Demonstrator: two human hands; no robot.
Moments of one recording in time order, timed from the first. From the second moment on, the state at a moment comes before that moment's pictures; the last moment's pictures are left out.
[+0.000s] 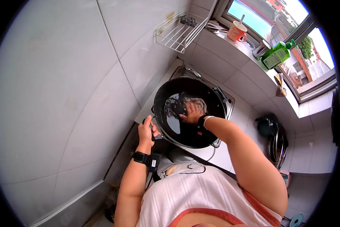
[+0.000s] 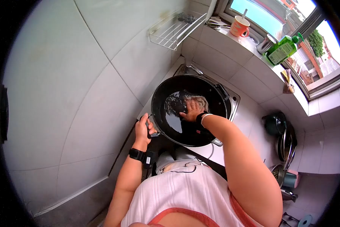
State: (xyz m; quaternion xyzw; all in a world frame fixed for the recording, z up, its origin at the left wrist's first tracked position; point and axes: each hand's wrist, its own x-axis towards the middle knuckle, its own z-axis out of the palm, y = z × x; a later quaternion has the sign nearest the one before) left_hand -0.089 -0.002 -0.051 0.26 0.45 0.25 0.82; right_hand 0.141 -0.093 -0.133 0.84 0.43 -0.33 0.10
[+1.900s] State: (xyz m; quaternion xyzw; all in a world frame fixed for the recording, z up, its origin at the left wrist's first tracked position) left_hand -0.084 -0.001 -0.048 0.26 0.43 0.23 0.83; right_hand 0.176 -0.154 -0.047 0.54 0.08 -0.59 -0.59
